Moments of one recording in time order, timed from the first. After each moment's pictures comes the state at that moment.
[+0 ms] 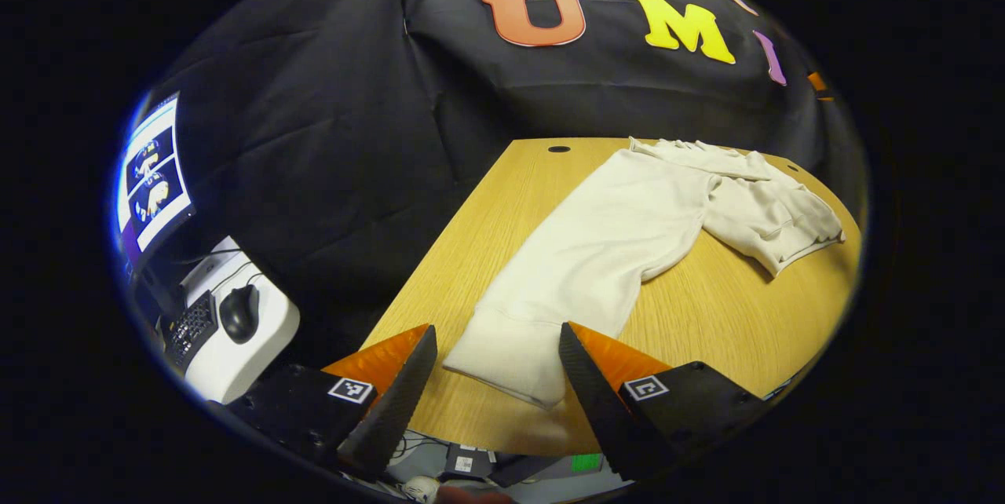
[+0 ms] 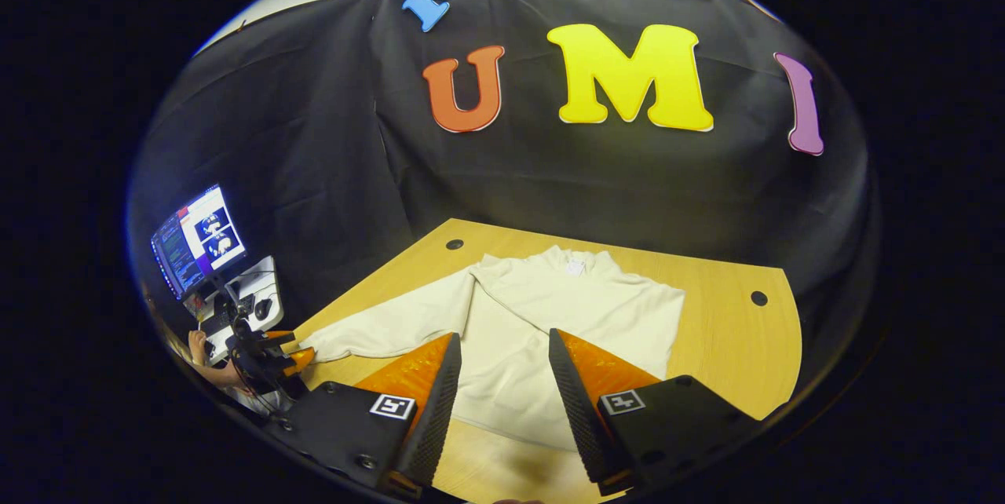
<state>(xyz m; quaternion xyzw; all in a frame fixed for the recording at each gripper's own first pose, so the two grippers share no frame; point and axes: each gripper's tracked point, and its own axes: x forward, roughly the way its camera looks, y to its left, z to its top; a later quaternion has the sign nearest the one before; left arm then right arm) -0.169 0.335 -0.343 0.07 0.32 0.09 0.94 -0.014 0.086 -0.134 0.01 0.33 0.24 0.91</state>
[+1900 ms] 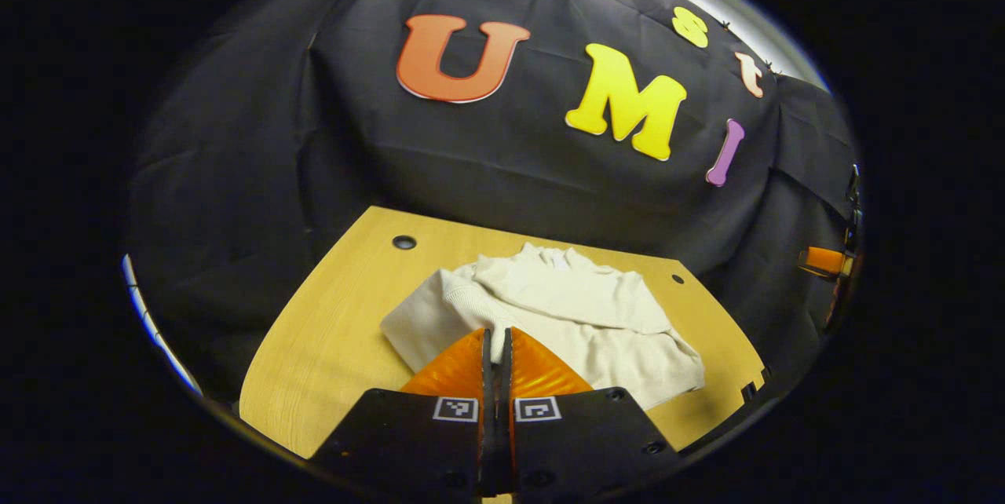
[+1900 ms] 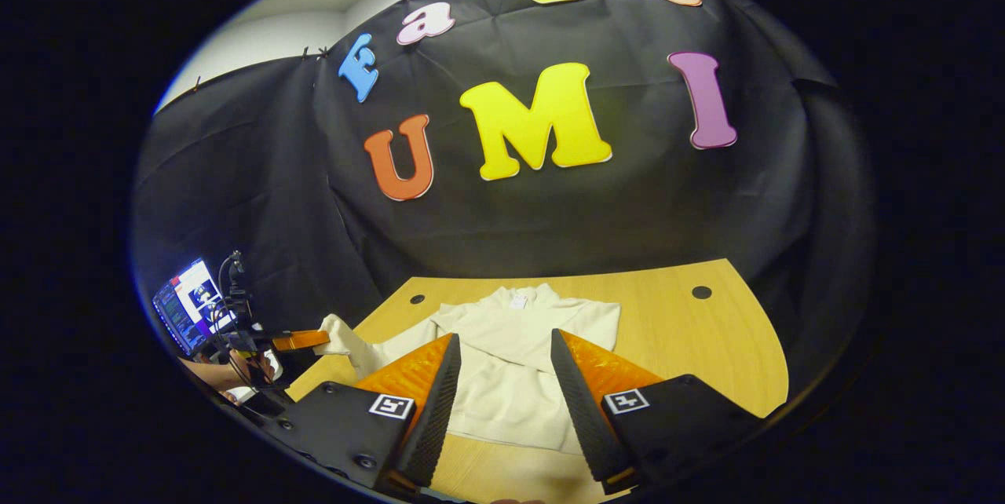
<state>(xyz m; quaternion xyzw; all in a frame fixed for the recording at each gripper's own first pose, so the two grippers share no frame) 0.019 0.112 -0.164 -0.08 0.27 -0.12 0.95 -0.020 -0.038 -0.049 0.10 0.24 0.13 0.96</state>
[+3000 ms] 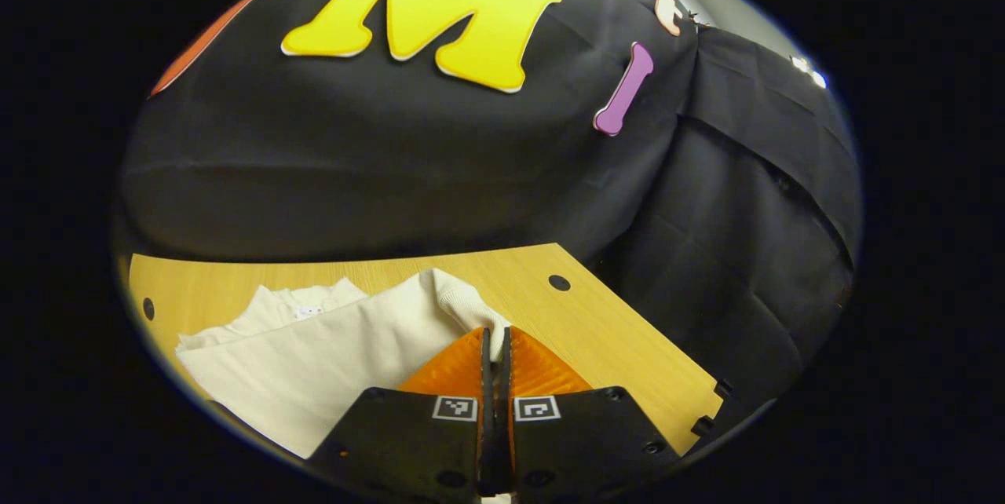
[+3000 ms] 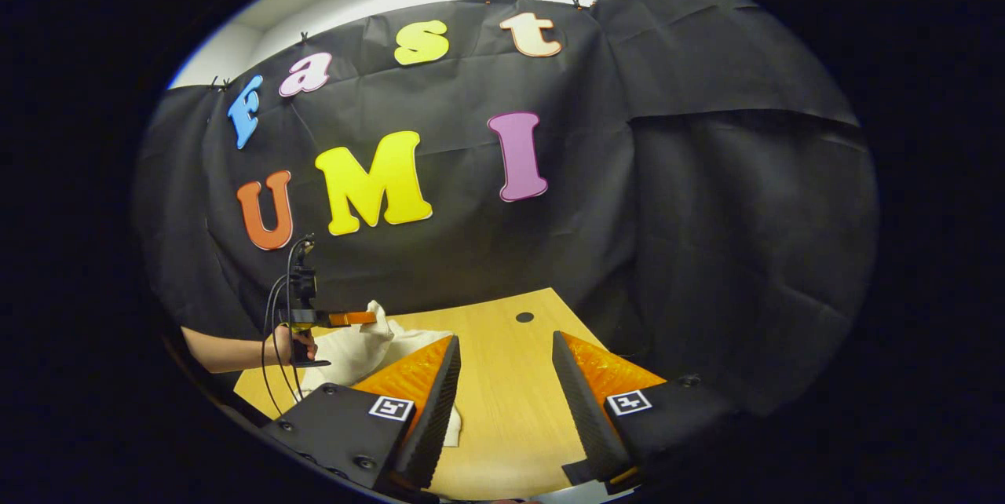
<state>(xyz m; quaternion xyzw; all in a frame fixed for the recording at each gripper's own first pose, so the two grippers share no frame) 0.201 -0.249 -0.245 -0.08 0.33 -0.35 0.87 -0.114 -0.240 -0.002 0.07 0.19 -0.14 0.97</state>
